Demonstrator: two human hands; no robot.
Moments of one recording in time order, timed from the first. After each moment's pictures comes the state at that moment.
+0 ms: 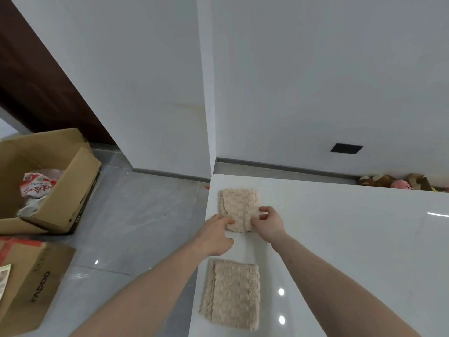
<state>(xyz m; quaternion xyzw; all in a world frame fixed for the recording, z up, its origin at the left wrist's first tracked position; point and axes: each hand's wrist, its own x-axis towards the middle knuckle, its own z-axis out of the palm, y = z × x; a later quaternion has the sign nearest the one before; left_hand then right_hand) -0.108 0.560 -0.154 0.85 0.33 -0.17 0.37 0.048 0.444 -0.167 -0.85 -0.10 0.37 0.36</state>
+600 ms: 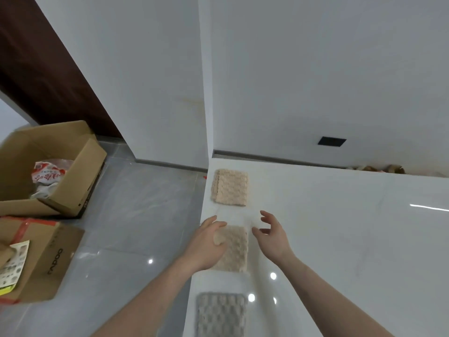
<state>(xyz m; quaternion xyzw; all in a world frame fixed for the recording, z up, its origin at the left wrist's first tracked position) -0.220 0.450 -0.071 0.82 0.35 -0.08 0.45 -0.051 0.311 -0.082 -0.84 -0.17 0.34 0.38</state>
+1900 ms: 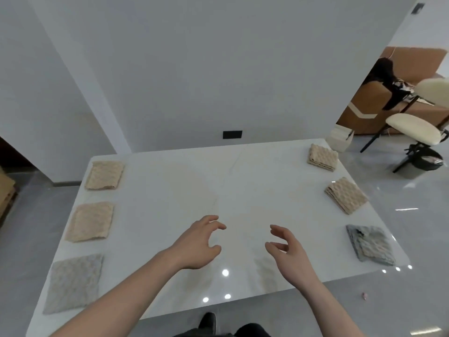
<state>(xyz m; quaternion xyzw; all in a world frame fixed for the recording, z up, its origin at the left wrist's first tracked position) -0.039 -0.001 0.036 0.92 0.14 -0.13 0.35 0.071 -0.245 0.037 -0.82 -0.08 0.27 0.49</state>
